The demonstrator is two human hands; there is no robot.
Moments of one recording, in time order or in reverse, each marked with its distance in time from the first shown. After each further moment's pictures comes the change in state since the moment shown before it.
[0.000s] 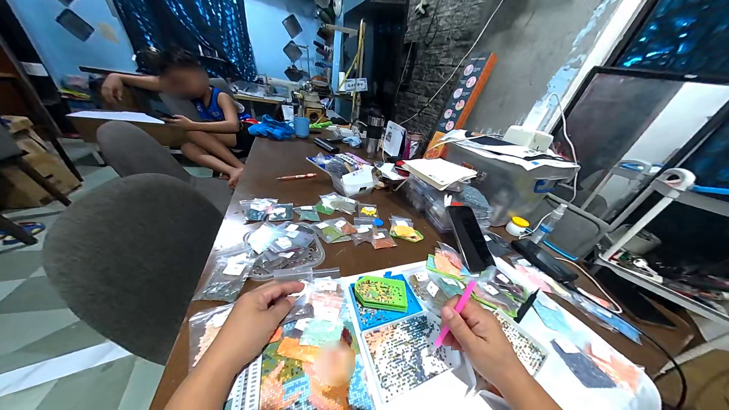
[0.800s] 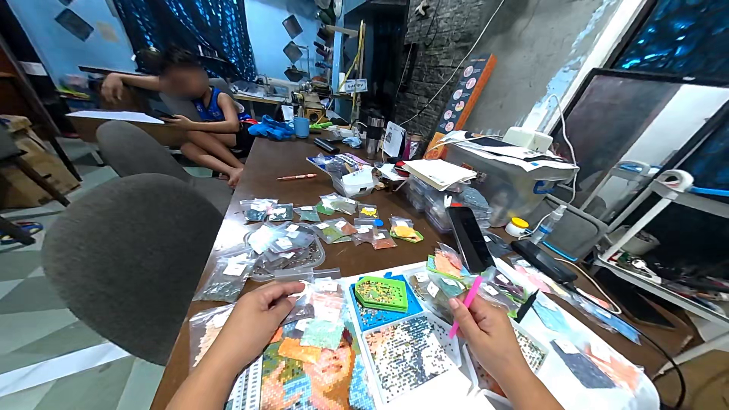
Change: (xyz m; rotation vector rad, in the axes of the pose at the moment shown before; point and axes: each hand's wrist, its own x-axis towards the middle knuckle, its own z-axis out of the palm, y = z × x) left_hand 0.000 0.001 0.000 -0.003 -0.001 -0.019; right_hand 0.003 0.010 -0.007 -0.333 0.204 0.005
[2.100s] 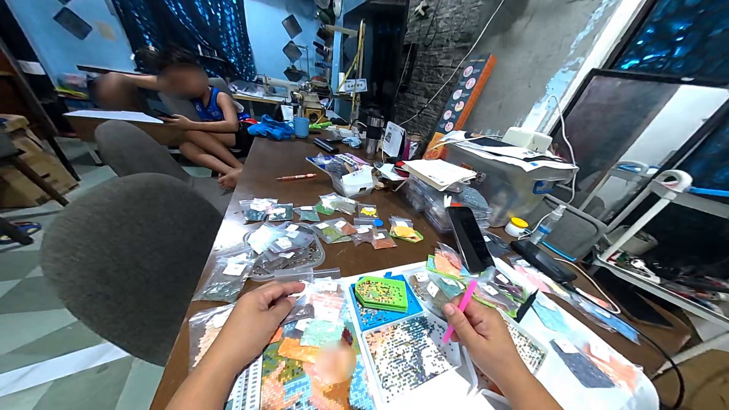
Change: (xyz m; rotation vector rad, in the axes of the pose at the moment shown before) left_hand 0.000 0.000 -0.001 -0.010 -0.005 -0.007; right_hand -0.002 -0.003 0.002 0.160 -0.100 -0.052
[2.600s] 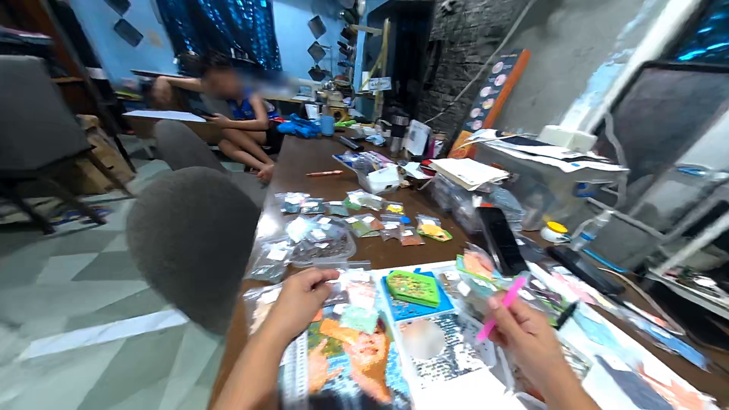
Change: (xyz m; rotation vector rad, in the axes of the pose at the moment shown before) left_hand -0.001 0.007 -0.002 0.030 -0.044 0.000; right_hand 0.000 -0.013 0.000 0.133 0.065 0.085
